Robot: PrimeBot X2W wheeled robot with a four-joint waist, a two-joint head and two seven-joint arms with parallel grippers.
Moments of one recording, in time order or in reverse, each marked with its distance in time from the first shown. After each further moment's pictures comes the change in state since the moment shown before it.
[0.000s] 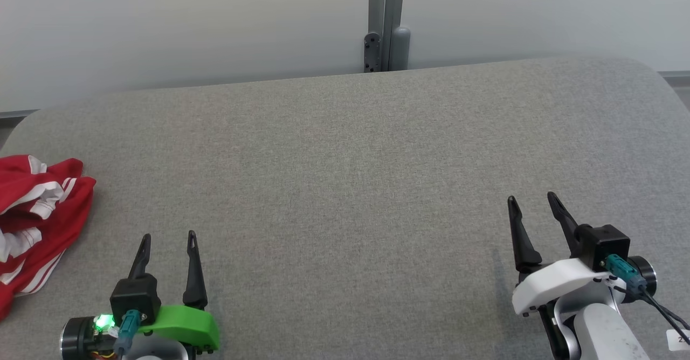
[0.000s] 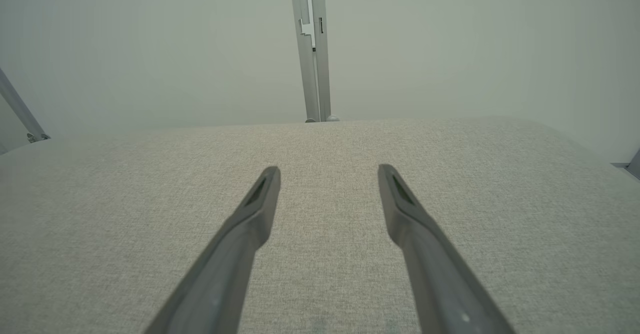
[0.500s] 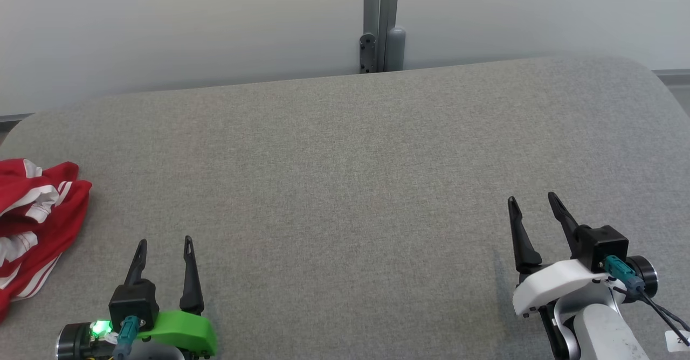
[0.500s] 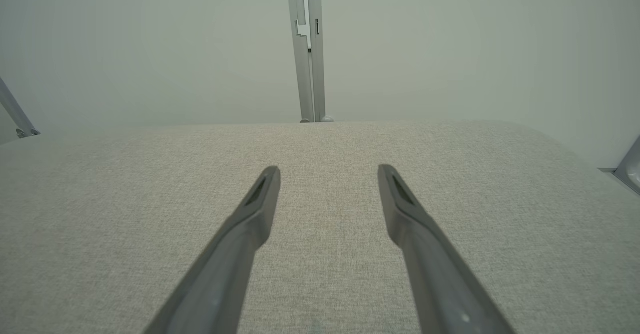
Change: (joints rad) left arm 0.016 0.000 0.012 -0.001 0.030 0.004 -0.010; right arm -0.001 0.003 -0.006 0.006 -0.032 0.000 -0.009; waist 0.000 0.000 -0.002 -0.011
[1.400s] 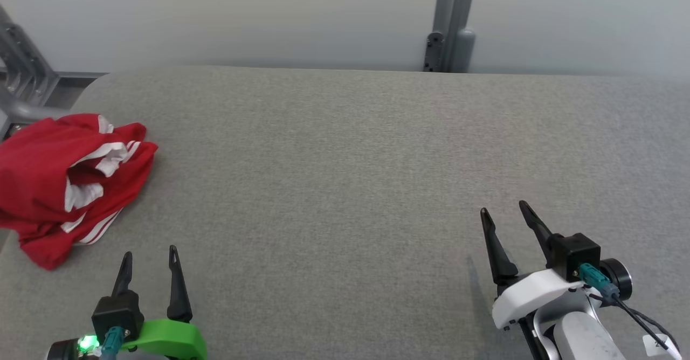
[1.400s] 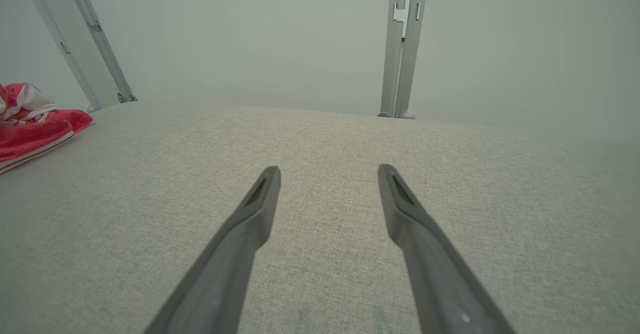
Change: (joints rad) left arm 0.025 0.000 0.034 -0.006 -0.043 0.016 0.000; right arm 0.014 0.001 0.090 -0.005 0.011 0.000 0.000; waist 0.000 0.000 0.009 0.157
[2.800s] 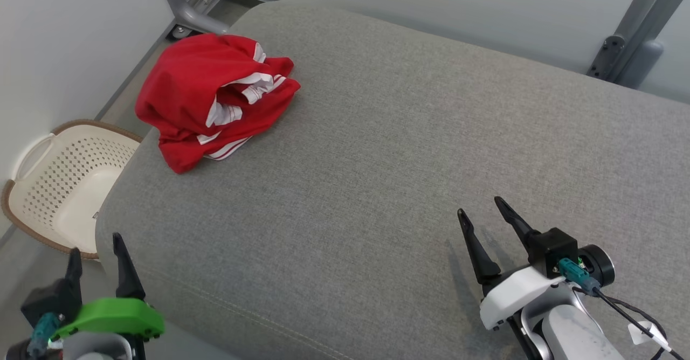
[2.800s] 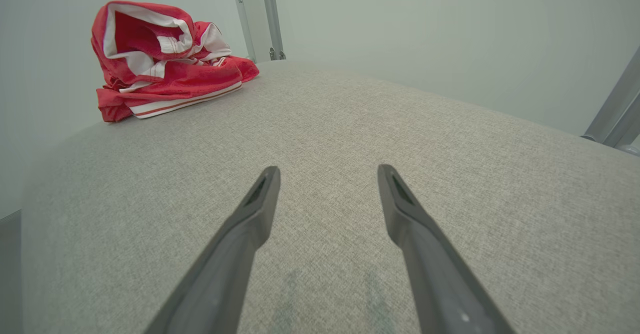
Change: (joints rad) left arm -0.092 0.001 0.172 0.112 -0.131 -0.060 0.000; right arm -0.034 -0.049 0.126 0.012 0.021 0.000 0.000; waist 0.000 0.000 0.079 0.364
